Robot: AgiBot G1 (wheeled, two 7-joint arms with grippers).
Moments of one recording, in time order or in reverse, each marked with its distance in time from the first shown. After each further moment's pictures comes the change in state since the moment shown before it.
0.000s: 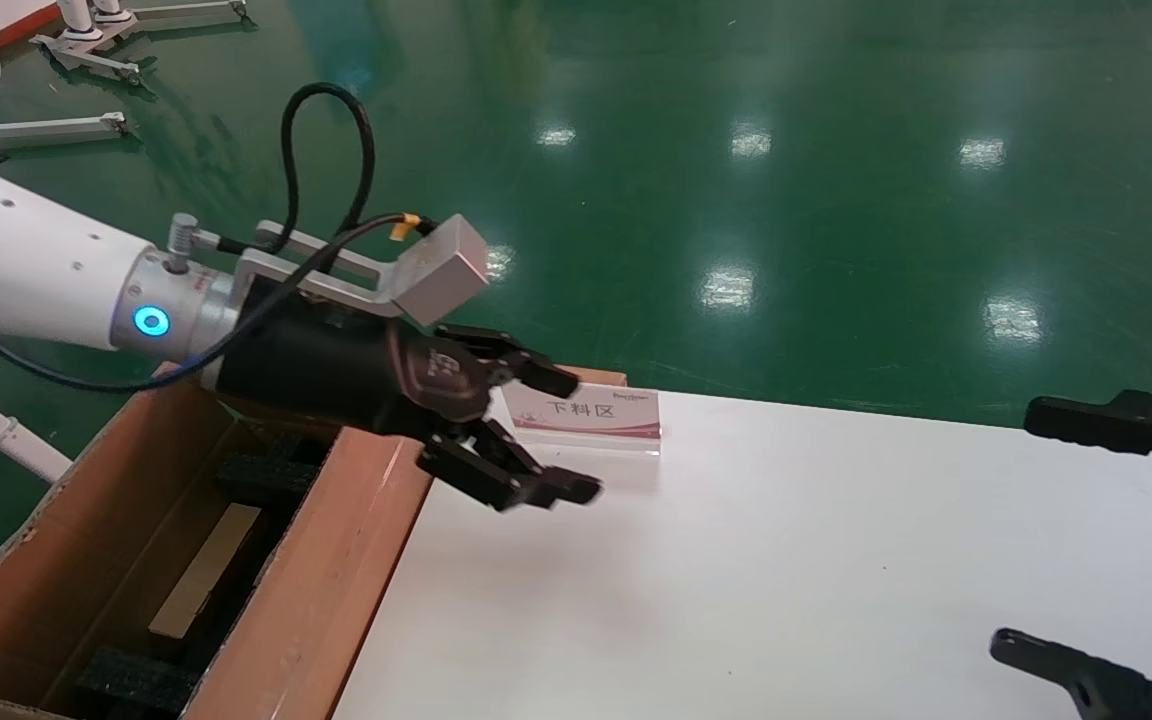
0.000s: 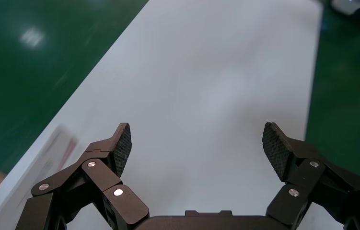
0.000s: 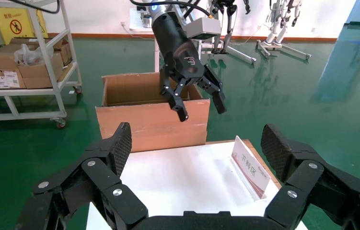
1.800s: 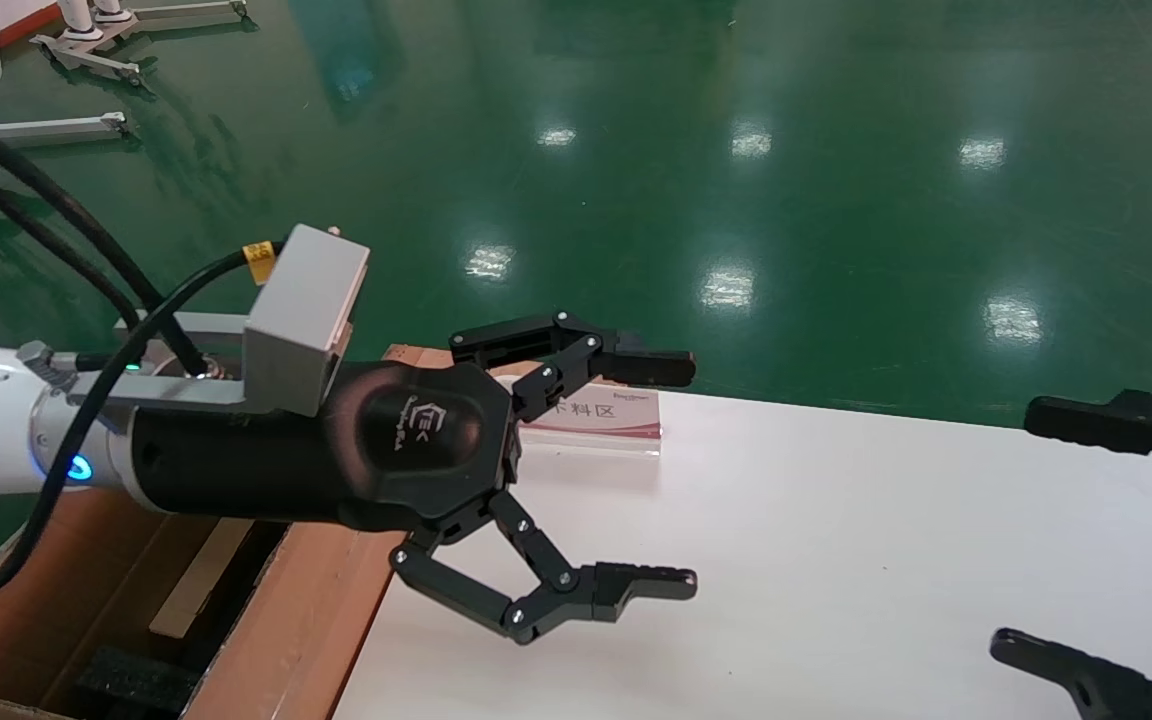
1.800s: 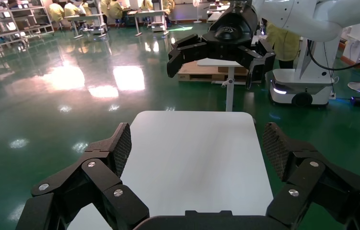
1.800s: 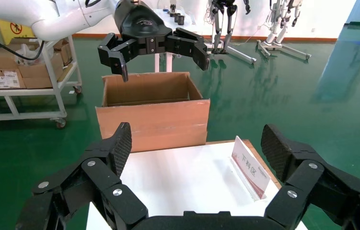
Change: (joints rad) left arm 0.834 0.056 -1.157 -0.272 -0.012 0.160 0.191; right arm 0.000 0.001 -0.002 0.000 0.001 0.001 -0.001
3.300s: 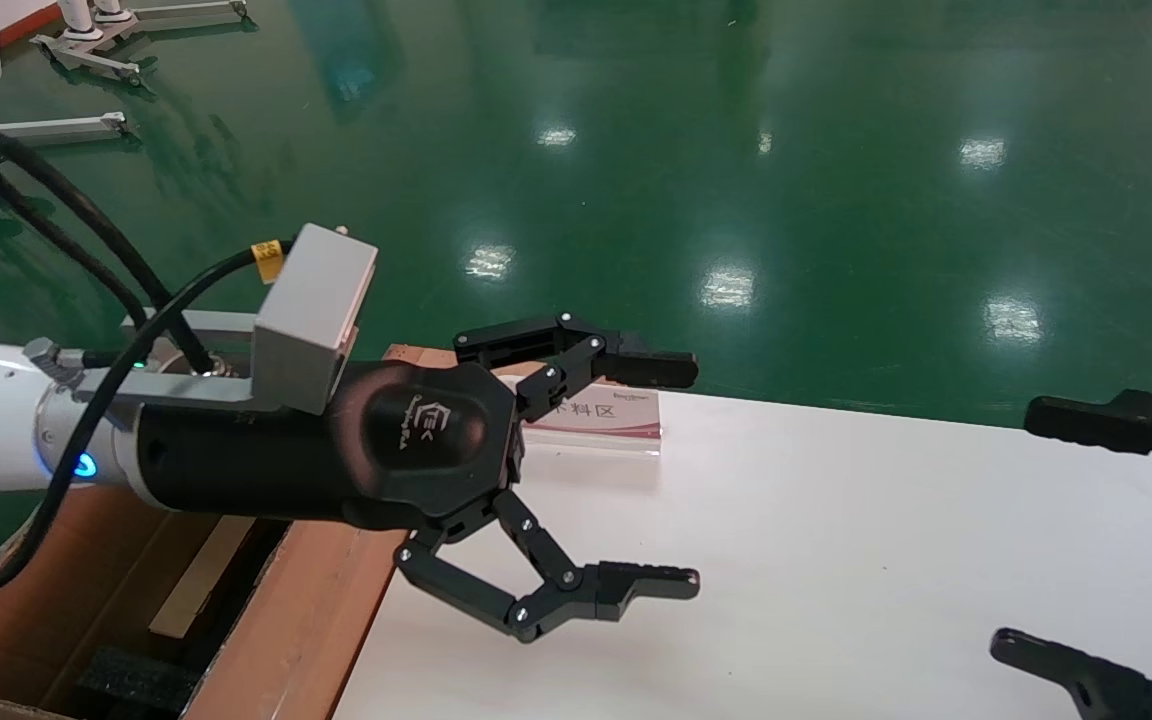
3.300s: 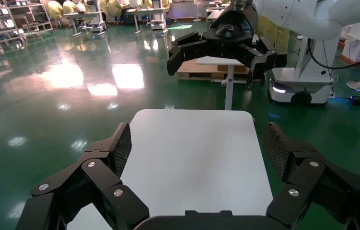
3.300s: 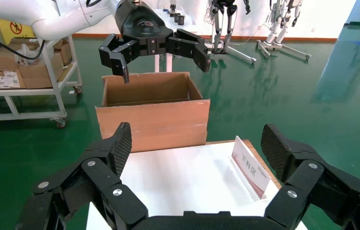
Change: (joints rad) left arm -0.016 -0.002 0.023 0.005 0.000 -0.004 -0.002; right arm 0.000 0.000 0.000 0.000 0.000 0.000 0.000
